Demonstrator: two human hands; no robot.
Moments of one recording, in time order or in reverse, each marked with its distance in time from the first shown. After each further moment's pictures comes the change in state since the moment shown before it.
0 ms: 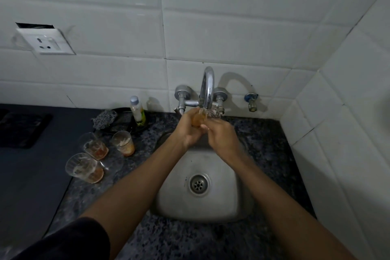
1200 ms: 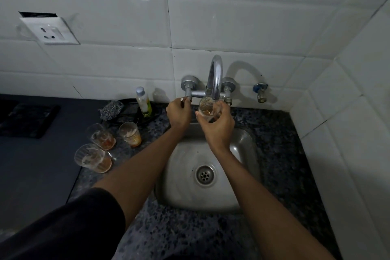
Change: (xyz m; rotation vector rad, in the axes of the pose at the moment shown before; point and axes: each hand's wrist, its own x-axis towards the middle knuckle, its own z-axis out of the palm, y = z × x) left_hand 0.033 0.009 -0.054 1.070 0.738 0.733; right_hand 0.006 -0.019 0.052 0.412 0.423 0.474
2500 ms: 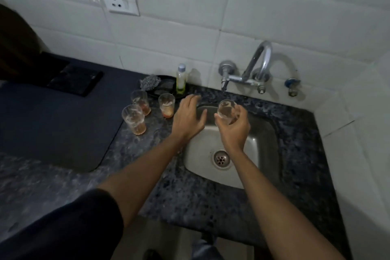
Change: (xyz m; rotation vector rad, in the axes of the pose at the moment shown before) left_hand -0.080 -0.072 -0.136 0.326 -0.091 0.543; right_hand -0.103 -0.011 0.018 -0.079 -0.040 0.039
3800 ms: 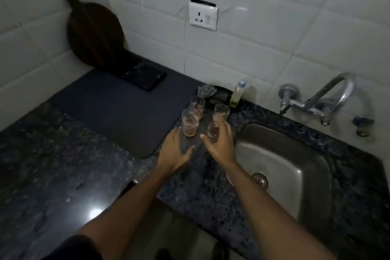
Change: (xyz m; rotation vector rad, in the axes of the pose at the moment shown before) left_hand -0.140 -0.120 -0.116 0.138 -0.149 -0.558; right_hand -0.091 -0.036 0.132 -0.072 -0.686 -0.272
